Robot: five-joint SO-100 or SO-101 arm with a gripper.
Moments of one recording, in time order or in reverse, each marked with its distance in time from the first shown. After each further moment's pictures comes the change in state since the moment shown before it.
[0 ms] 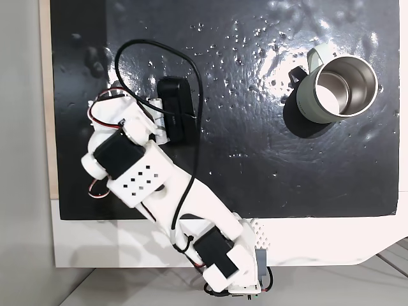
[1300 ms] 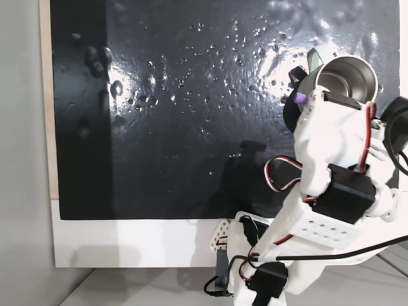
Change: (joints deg) arm 59.2 19.4 6.0 6.1 -31.0
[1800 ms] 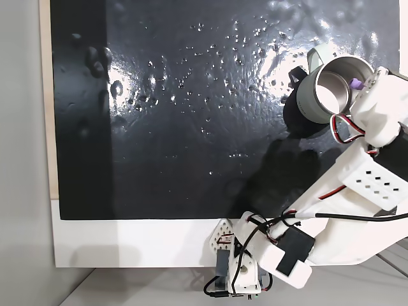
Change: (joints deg) arm 11.2 -20.2 -17.1 -1.1 -4.9
